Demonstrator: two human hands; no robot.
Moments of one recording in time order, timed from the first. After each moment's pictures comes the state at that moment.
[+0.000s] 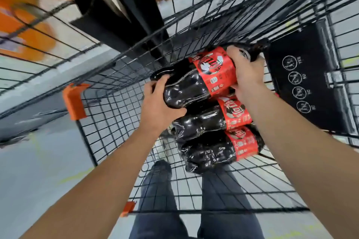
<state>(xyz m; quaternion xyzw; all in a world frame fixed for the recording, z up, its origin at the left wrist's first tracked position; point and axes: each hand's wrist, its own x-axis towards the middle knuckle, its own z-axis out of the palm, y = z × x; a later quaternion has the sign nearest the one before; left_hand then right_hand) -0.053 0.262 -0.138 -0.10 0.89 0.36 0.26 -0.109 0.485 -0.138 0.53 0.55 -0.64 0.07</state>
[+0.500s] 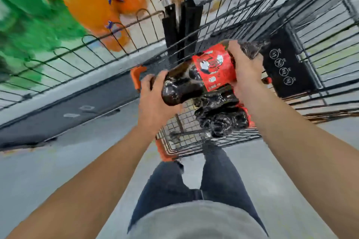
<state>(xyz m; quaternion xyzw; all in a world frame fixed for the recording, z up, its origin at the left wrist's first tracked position) 0.047 0.124 0.003 0.02 0.93 0.36 0.09 0.005 0.348 0.049 0.46 0.55 -0.70 -0.04</state>
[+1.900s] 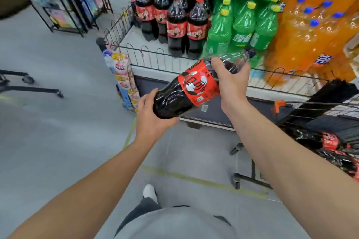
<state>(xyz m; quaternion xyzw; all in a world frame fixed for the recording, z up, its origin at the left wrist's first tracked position) 0.367 -0.333 0.099 -0.26 0.83 0.45 -0.21 0.233 -0.182 0.199 0.06 0.67 -0.74 0.06</state>
